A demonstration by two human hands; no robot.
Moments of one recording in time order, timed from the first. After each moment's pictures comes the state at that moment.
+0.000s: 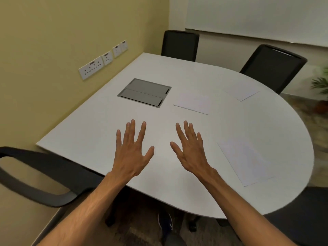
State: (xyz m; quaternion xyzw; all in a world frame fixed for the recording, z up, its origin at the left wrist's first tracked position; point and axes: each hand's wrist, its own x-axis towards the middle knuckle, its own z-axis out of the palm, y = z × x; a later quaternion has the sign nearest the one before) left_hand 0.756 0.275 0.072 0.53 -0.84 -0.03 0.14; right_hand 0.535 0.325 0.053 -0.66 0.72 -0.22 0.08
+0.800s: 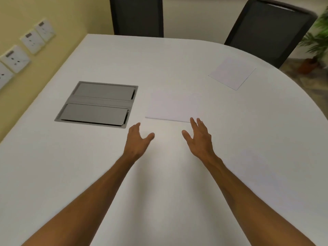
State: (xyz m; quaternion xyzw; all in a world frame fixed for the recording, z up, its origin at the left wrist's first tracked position) left_hand 0.507 -0.082 -0.070 0.55 -0.72 -0.41 0.13; right_hand 0.306 0.038 -0.084 -0.42 0.85 -0.25 0.20
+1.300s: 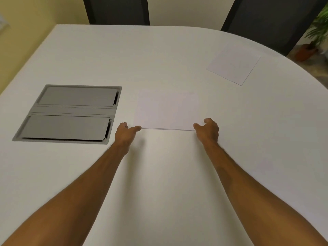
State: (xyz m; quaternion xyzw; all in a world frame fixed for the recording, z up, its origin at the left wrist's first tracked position) left_hand 0.426 -0.224 -0.174 0.63 -0.52 -0.55 0.16; right_hand 0.202 -0.067 -0.169 -0.11 0.90 -0.35 0.24
